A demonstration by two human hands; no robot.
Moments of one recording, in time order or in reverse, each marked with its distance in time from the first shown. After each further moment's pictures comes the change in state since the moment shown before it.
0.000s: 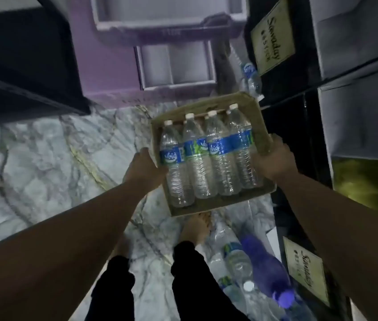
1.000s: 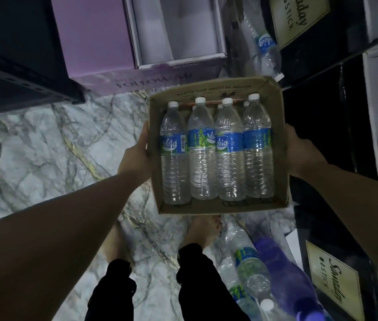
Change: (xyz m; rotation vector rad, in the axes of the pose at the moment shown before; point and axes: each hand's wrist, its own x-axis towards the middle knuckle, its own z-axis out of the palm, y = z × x) left_hand 0.056 -0.042 0.032 -0.029 0.089 0.160; right_hand 0.050 0.052 0.026 -0.164 -0.217 -0.137
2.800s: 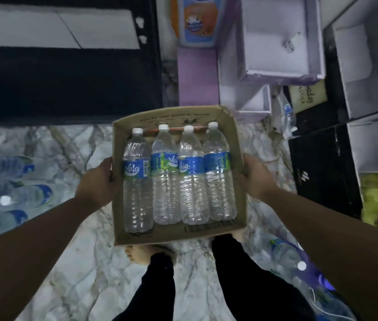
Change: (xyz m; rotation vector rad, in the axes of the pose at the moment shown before) left_hand -0.176 -0.256 -0.314 0.065 0.196 0.091; right_hand -0.247 -0.327 0.077 0.118 0.135 -0.290
